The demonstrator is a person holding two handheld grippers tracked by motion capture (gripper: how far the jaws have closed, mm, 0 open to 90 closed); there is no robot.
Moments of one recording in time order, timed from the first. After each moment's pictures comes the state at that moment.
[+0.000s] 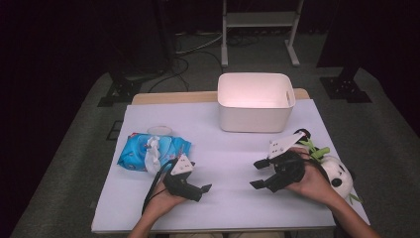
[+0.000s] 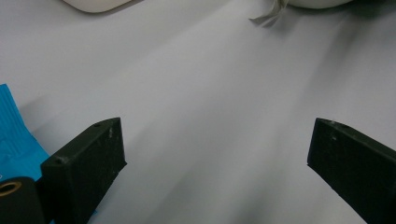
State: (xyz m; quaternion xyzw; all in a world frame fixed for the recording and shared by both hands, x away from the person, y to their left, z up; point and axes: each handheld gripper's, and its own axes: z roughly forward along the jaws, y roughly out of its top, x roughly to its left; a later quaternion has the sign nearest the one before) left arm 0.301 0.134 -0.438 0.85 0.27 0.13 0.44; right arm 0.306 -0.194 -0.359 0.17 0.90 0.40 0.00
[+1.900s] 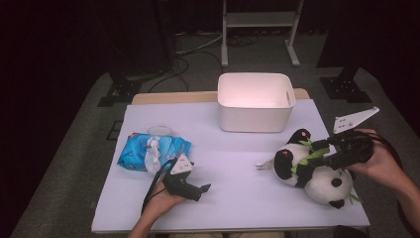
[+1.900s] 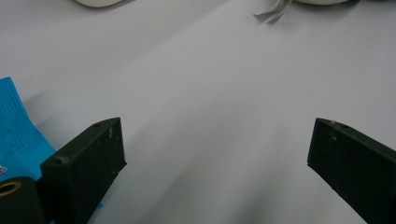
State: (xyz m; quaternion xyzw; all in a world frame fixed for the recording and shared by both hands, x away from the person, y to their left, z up) left arm 0.303 0.136 -0.440 0.85 0.27 0.13 0.43; right arm 0.320 -0.333 -0.309 0.26 0.89 0.37 0.05
